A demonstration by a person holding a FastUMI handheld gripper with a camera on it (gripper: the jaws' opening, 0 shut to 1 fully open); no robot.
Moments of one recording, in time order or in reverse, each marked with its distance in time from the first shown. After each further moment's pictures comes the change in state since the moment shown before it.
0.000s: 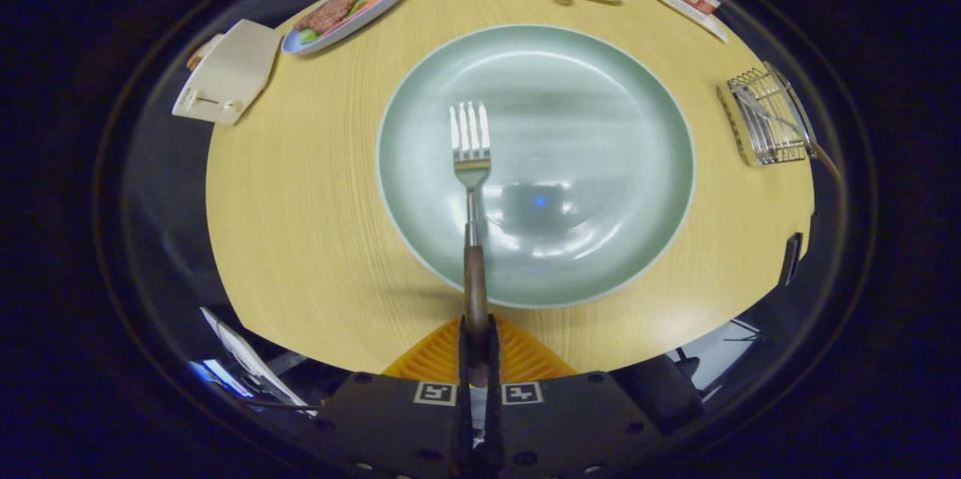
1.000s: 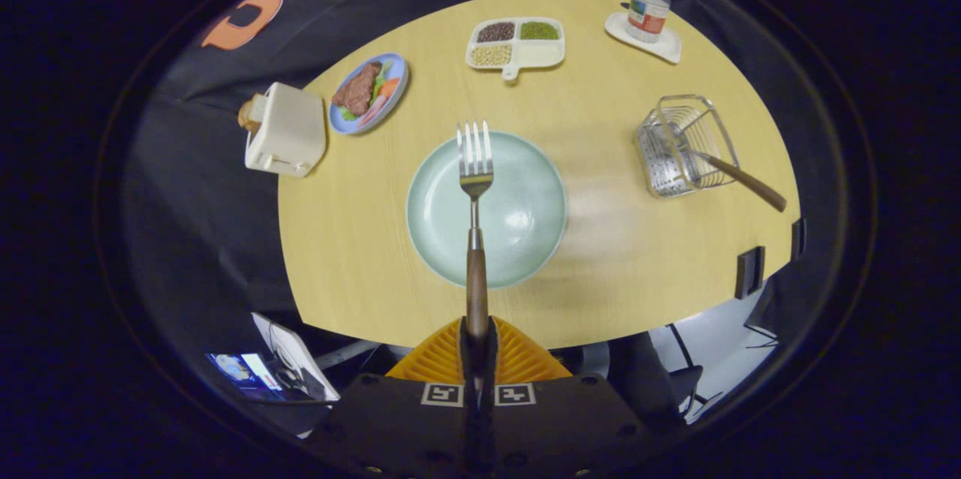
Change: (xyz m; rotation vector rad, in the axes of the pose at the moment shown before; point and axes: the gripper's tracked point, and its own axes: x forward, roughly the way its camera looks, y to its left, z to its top) arm -0.162 -0.084 0.018 0.026 -0.126 0.177
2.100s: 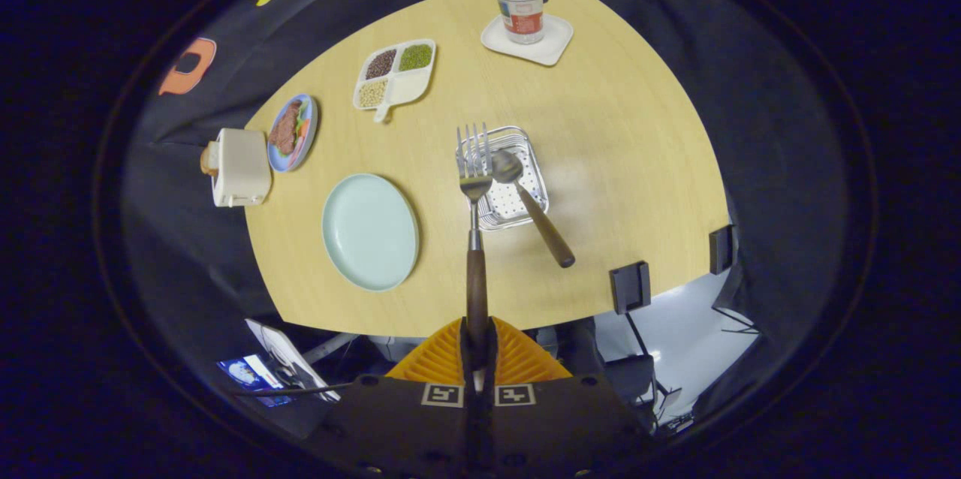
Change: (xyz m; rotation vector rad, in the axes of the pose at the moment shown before) arm -0.063 -0.158 0.039 0.109 0.148 -0.090
